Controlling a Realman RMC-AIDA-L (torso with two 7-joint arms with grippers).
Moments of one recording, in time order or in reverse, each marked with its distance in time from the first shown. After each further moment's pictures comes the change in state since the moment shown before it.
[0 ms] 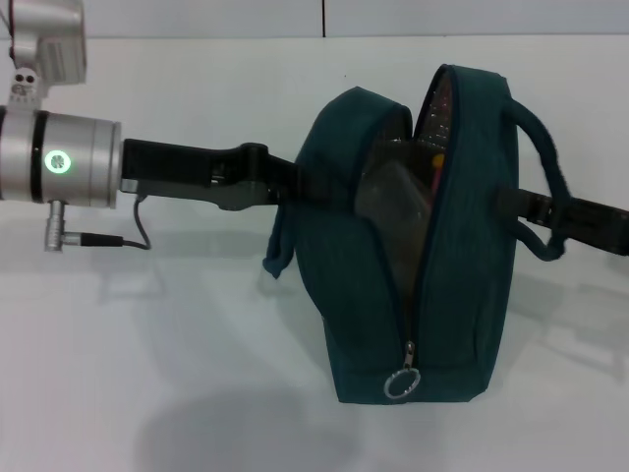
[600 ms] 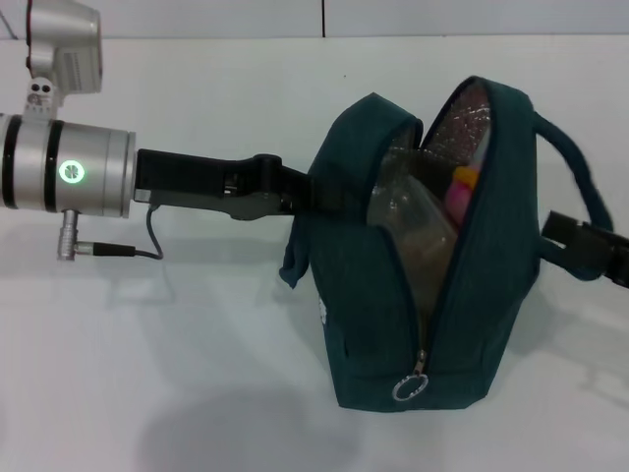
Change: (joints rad) left arm 0.003 -0.018 0.017 -0.001 -0.004 0.001 0.006; right arm -0.128 -0.004 0.059 0.010 0.001 -0.125 -0.154
